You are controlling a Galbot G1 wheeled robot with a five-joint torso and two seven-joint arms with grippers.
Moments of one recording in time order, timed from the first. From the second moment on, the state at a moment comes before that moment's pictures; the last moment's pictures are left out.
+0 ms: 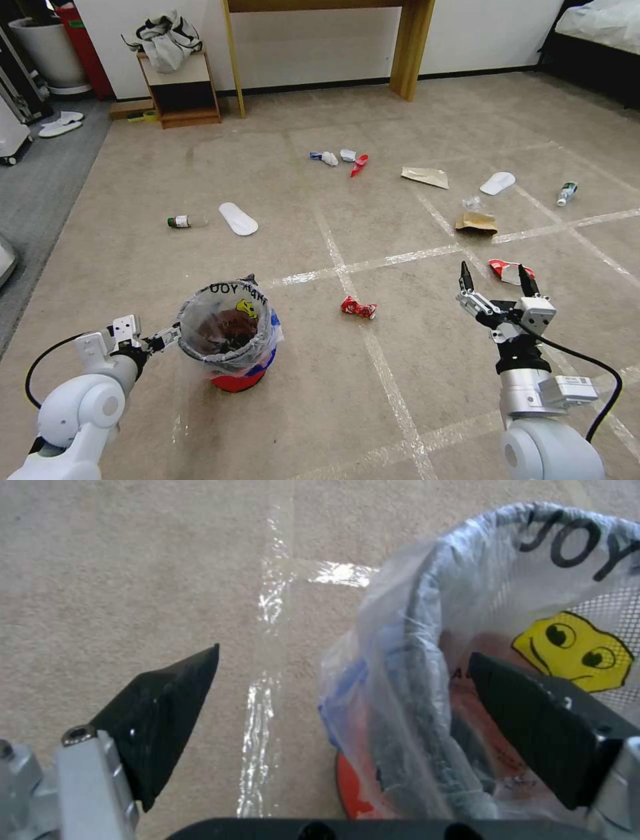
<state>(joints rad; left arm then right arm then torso) 1.37 -1.13 -0.73 -1.97 -0.79 0.68 -0.31 -1.56 1.44 0.69 2.22 0.23 0.08 0.02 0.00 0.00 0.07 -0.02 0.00</state>
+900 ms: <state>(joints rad) 1.27 -1.13 -0.63 -1.84 -0.88 0.70 -0.37 -1.53 1.43 0.69 2.18 0.24 0.08 0.02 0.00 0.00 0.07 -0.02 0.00</state>
